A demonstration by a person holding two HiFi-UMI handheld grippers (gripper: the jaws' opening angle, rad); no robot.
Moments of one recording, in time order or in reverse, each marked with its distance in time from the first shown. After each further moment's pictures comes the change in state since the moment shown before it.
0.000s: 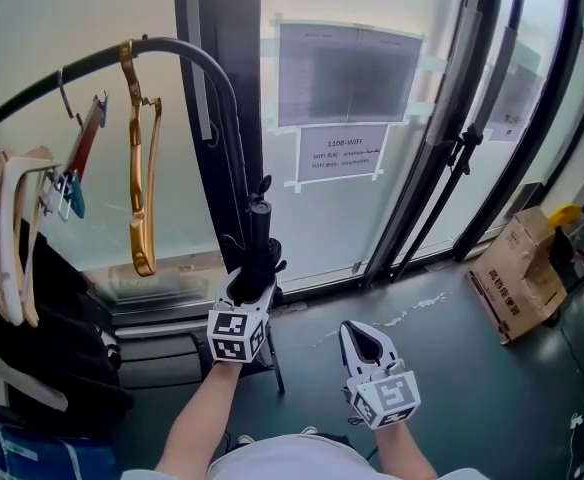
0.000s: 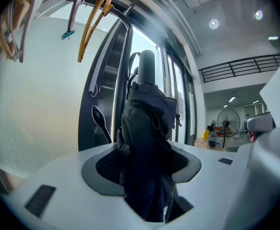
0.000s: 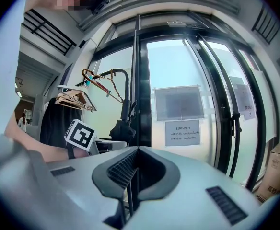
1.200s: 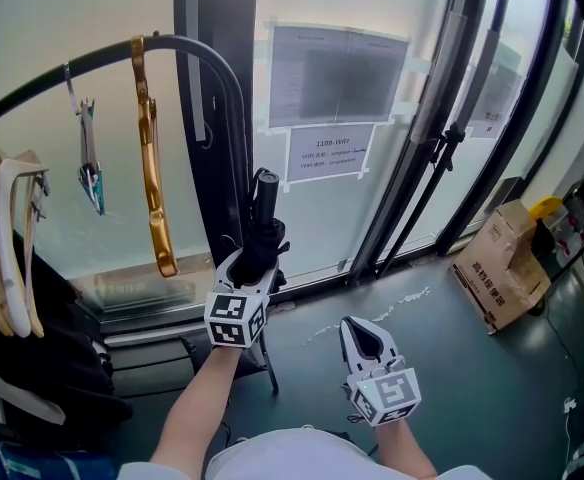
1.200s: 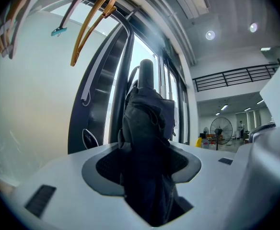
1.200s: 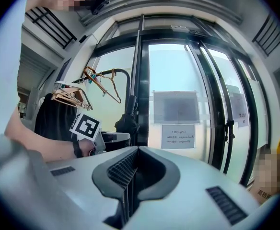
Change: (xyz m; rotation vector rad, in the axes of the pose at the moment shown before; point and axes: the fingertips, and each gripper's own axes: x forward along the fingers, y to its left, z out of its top) left arm 0.012 0.000 0.045 -0.023 -0.079 -0.099; right arm -0.005 0.016 0.016 -0.048 -0.004 -0.077
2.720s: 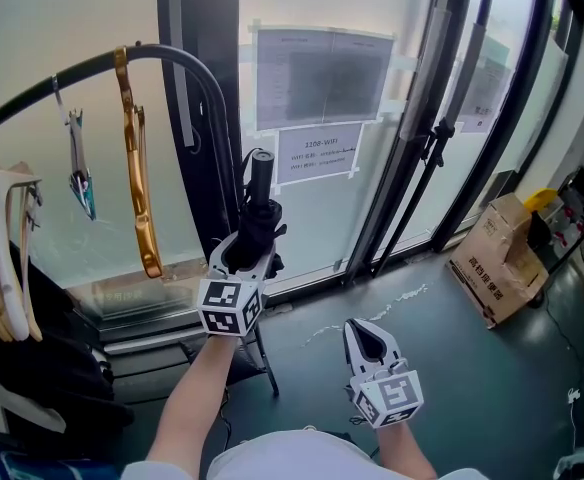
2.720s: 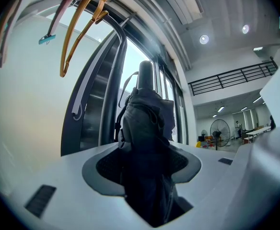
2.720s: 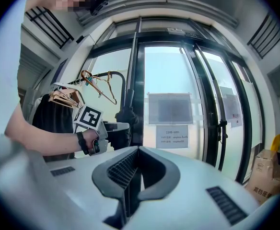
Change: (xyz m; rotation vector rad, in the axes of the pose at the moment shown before) left arm 0.015 -0.012 0.045 0.037 -0.075 -0.034; right arm -0.020 -0.015 -0.002 0.014 -0.012 -0.051
